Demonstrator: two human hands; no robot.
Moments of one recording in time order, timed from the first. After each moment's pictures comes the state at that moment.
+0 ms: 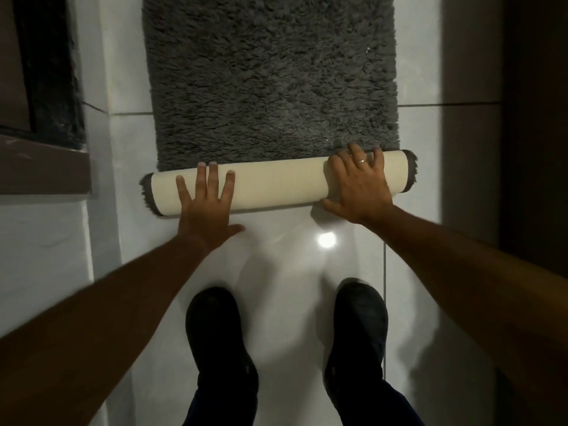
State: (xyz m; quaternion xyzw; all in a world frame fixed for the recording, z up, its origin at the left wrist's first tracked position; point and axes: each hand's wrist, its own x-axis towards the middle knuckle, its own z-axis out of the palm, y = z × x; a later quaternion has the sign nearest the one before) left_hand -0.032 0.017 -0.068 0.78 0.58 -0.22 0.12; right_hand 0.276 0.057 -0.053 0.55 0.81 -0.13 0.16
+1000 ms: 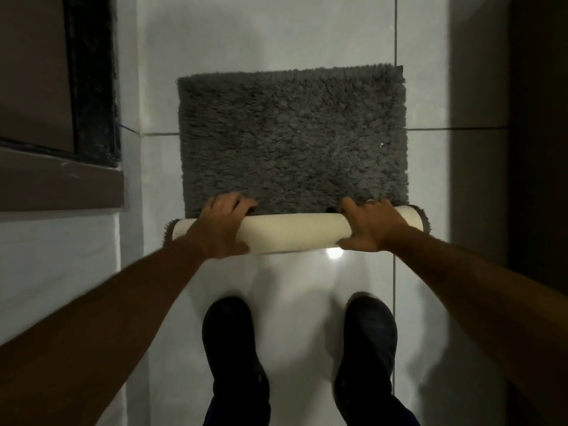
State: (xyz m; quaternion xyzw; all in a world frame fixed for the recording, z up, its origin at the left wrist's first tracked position) left_hand -0.054 0.044 -0.032 0.77 0.51 -0.20 0.32; right_hand 0.285 0.053 -0.033 0.49 0.77 -0.35 0.22
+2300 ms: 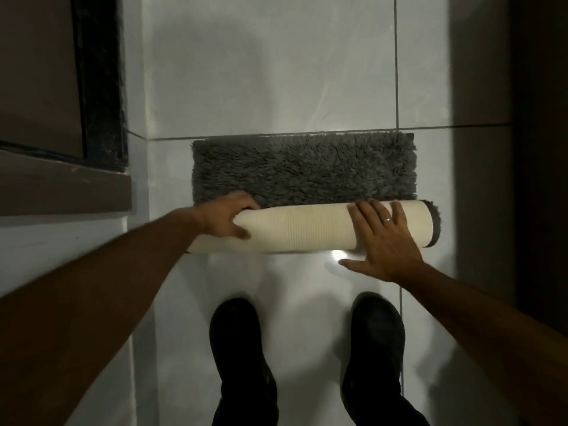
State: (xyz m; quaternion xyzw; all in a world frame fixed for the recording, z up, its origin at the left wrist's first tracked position) left_hand -0.065 0.087 -0.030 0.69 0.46 -0.25 0.49; right_hand 0.292 -0.005 -0.028 0.53 0.81 -0.21 0.17
